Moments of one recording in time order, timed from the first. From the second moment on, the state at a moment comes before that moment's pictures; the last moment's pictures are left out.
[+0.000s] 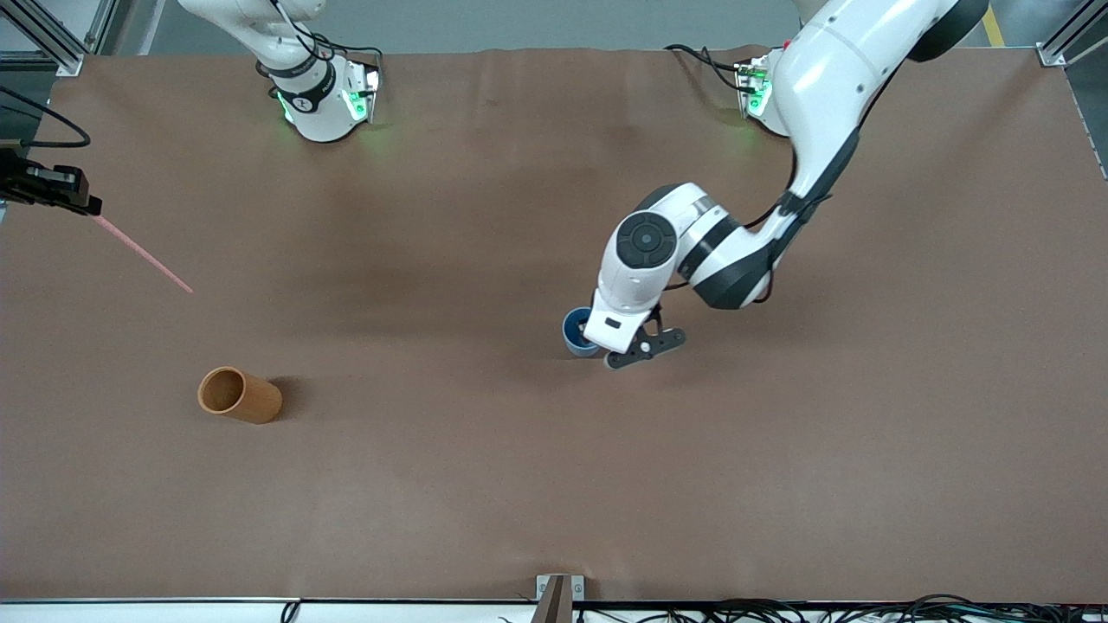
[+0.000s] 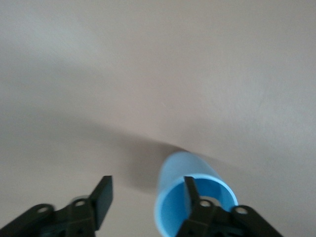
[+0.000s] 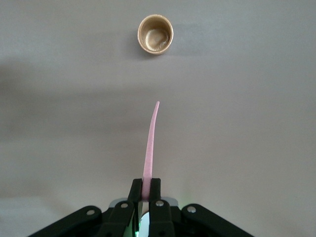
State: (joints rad) left arm -0.22 0.64 -0.53 -1.54 0.36 2.11 -1.16; right arm -0.07 0.03 -0.02 -1.48 0.02 1.34 -0.03
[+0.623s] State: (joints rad) left arm -0.17 0.25 -0.18 -1.54 0.07 1.83 -0.44; right arm 0.27 0.07 0.01 -1.48 0.04 1.54 0.44
